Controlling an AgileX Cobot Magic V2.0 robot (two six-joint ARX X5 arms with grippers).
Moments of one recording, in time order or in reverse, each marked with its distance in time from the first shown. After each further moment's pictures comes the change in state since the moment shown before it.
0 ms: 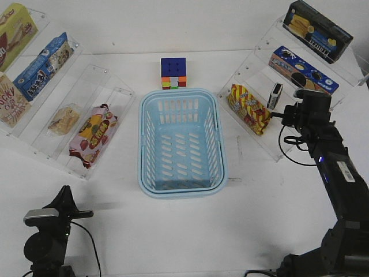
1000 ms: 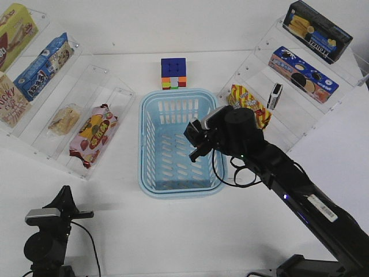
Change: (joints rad) left arm 0.000 0.000 0.000 0.000 0.000 0.053; right arm 0.648 -0.172 0.019 -0.050 -0.336 -0.095
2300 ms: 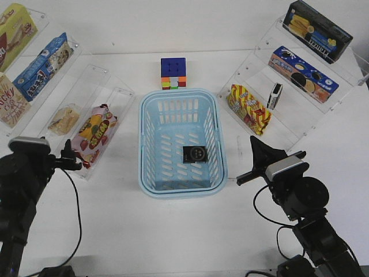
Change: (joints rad) left arm -0.010 0.894 0.890 -0.276 0.028 0.223; right arm -0.130 -0.705 -0.628 0.470 0.261 -0.006
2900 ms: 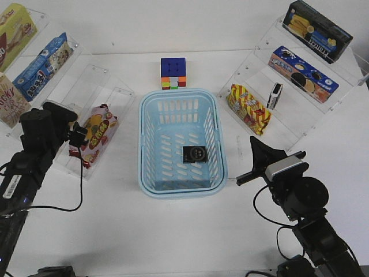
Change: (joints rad) left arm -0.047 0.443 0.224 0.066 -0.165 0.322; right arm 0.000 0.000 0.000 -0.007 0.000 0.000
